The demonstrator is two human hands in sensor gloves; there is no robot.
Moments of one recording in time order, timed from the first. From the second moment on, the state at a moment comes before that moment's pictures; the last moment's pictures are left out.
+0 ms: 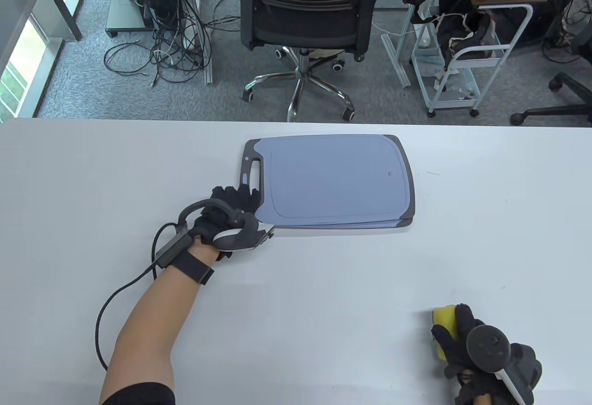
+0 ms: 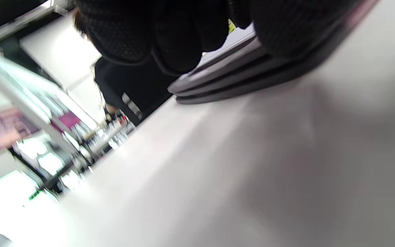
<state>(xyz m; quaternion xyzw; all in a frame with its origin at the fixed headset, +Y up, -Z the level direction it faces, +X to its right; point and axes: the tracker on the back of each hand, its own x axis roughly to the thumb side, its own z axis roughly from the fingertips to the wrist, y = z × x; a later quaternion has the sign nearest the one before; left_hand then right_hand) -0.142 -0.764 -0.332 0.03 -0.22 -0.31 0.92 0.315 -0.769 -0.115 -0.10 0.02 0.99 0.13</state>
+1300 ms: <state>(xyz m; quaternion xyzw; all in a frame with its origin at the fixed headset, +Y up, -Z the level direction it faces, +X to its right) -0.178 -0.749 -0.164 -0.02 -0.21 0.11 0.97 0.242 -0.757 -0.279 -0.14 0.07 0.99 -0.06</state>
